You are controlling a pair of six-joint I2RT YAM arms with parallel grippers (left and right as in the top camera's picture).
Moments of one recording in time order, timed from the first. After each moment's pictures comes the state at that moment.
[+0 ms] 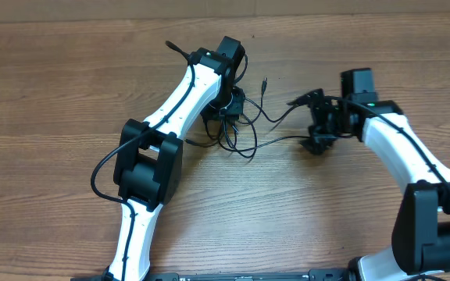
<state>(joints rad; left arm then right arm) -0.45 2.31 1.97 -1.13 0.12 -0.42 0.08 1.71 1.11 -0.54 -0.53 1.28</state>
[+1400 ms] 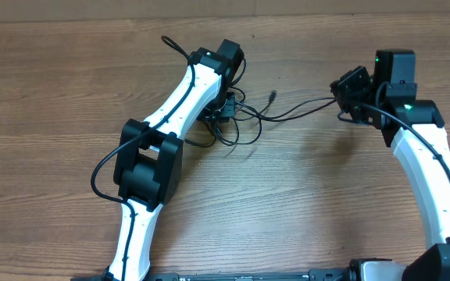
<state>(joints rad) -0.45 2.31 1.97 -1.20 -0.07 -0.42 0.01 1.49 1.22 -0.60 -0.24 1.00</state>
